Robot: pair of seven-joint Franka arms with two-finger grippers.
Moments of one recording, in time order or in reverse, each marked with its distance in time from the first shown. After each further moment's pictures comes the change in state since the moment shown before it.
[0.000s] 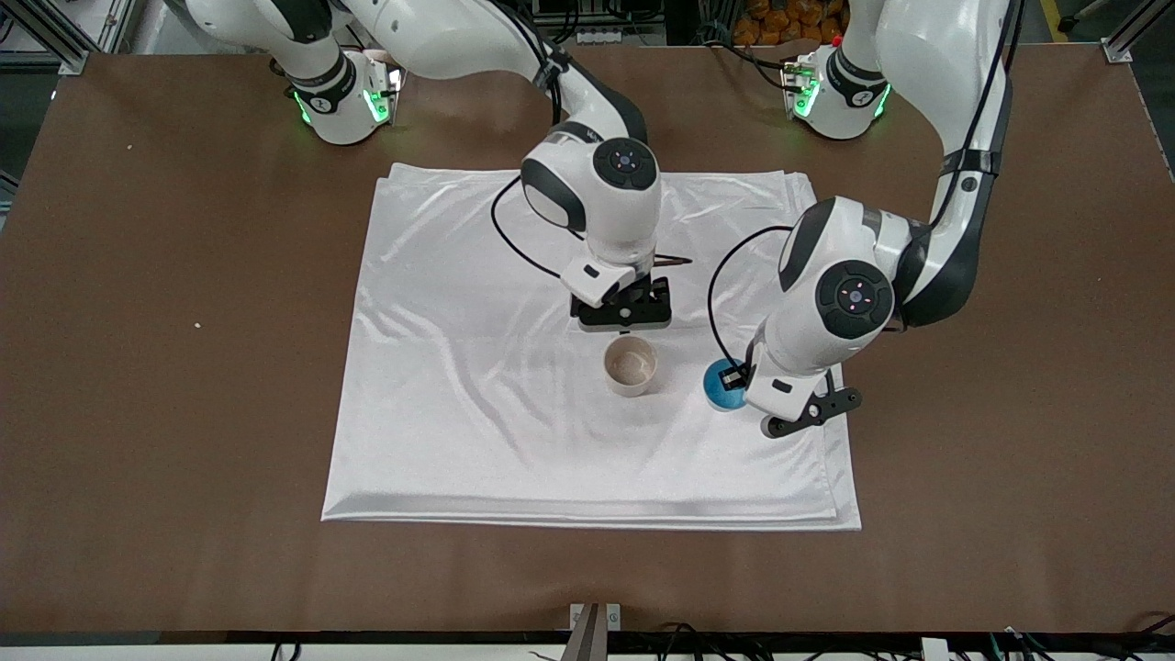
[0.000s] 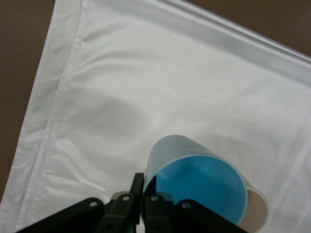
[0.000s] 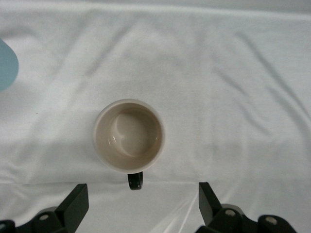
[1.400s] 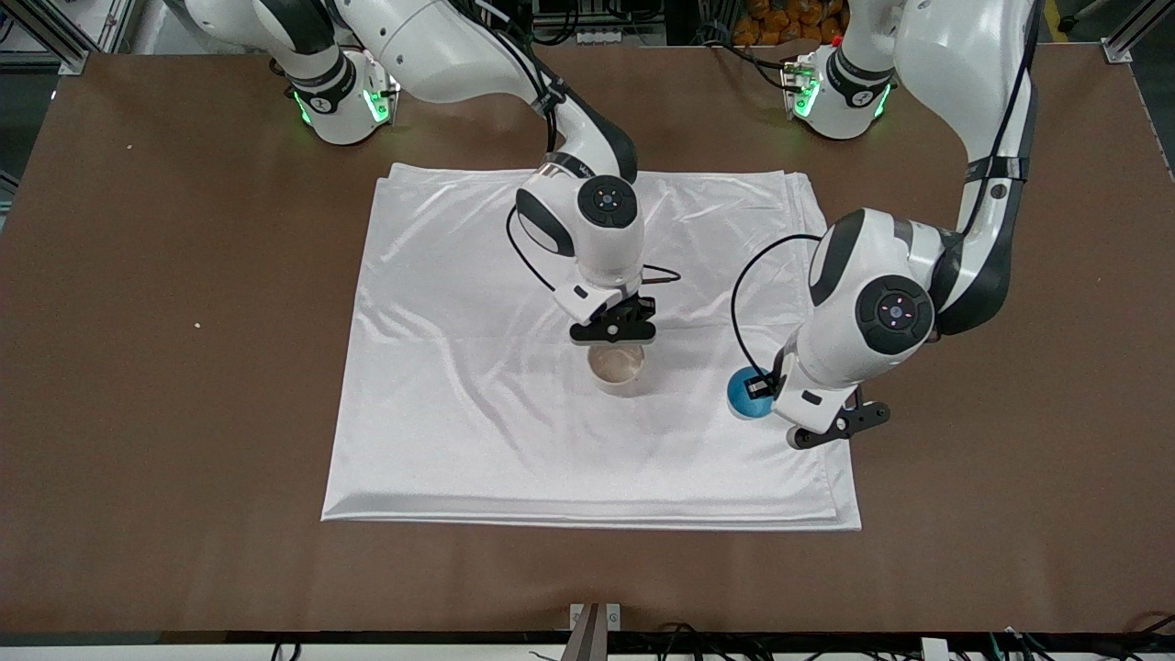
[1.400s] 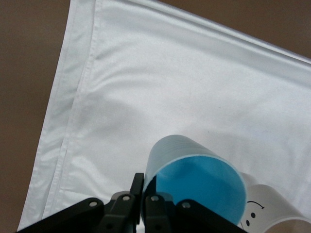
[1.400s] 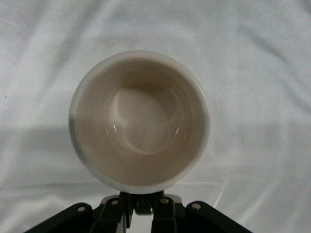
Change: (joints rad) left arm 0.054 0.003 -0.001 0.000 0.001 0.000 0.103; right arm -0.016 0.082 0.026 -0.076 0.067 0.143 0.001
